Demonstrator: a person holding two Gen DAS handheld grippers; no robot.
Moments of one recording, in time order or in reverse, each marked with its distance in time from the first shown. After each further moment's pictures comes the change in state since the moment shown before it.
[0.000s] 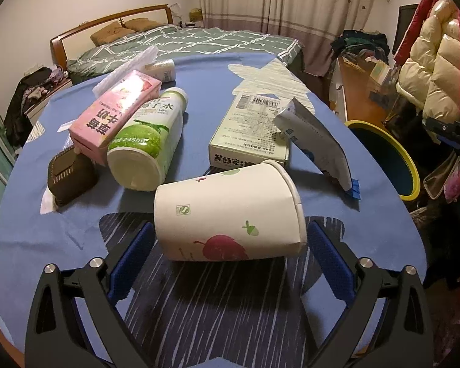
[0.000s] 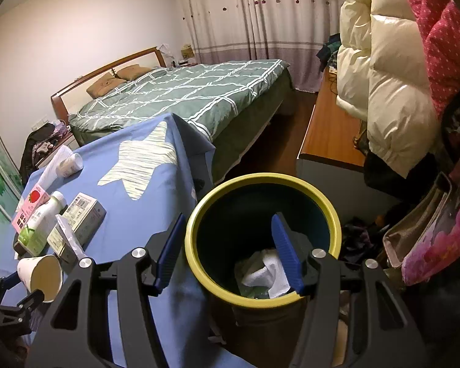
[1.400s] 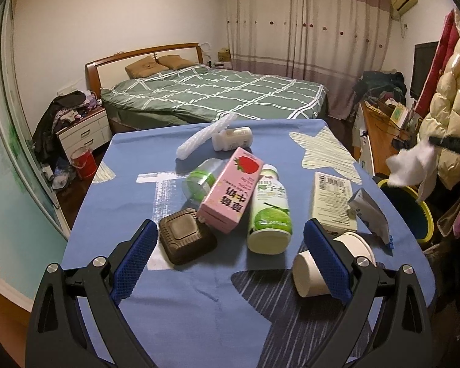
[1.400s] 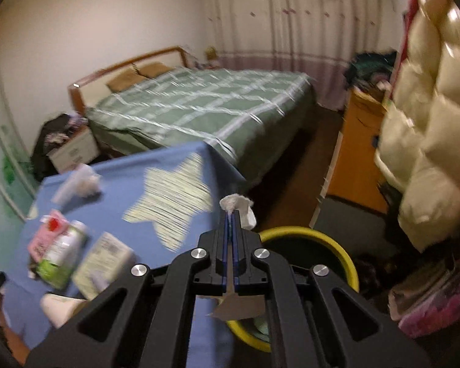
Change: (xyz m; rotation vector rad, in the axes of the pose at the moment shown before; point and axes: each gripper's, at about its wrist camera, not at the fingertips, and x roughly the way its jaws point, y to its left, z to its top) left arm -0.091 0.106 0.037 -0.040 -0.209 0.106; right arm 0.022 0.046 0.081 -0.089 0.016 0.025
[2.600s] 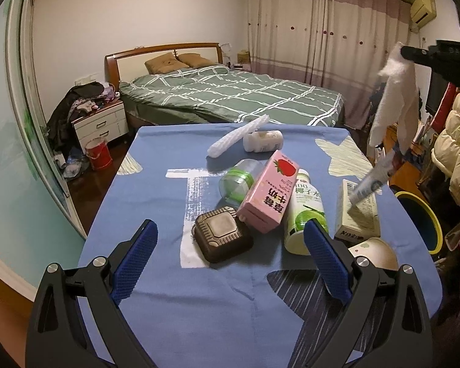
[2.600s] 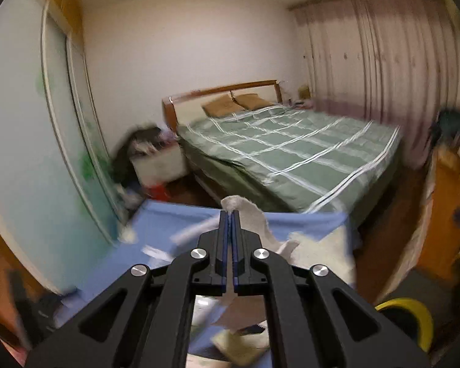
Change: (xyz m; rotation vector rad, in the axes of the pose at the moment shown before) left arm -0.005 0.043 -0.004 -0.076 -0.009 0.058; right arm -0.070 0.218 0.068 -0.268 -0.171 0.411
